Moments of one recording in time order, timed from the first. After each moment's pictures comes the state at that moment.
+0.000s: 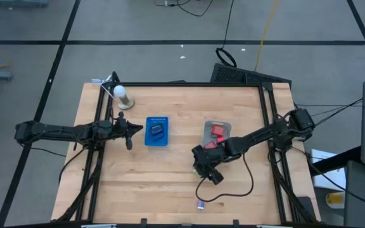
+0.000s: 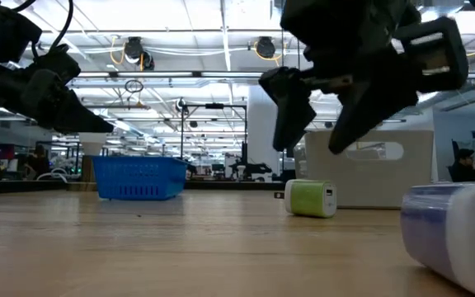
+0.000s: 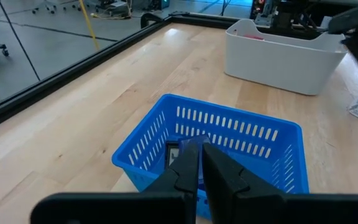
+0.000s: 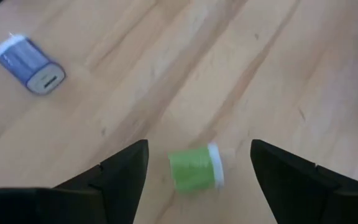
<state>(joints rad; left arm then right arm) 0.04 0.38 0.02 0.06 -0.28 -0.12 0.27 1.74 1.06 -0.23 -0.15 -0.32</state>
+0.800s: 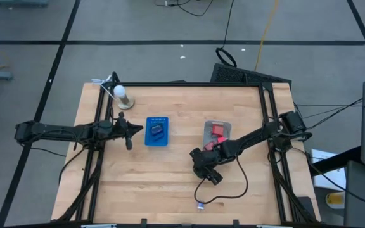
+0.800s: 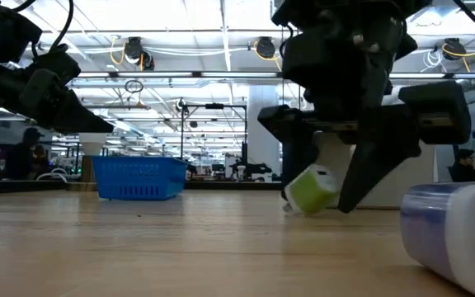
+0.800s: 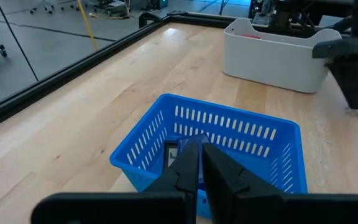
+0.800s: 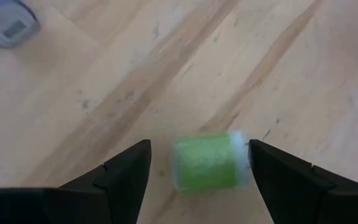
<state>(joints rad) 0.04 0.38 0.02 0.05 -0.27 -0.11 0.26 1.84 1.04 -0.20 -0.16 -0.38</state>
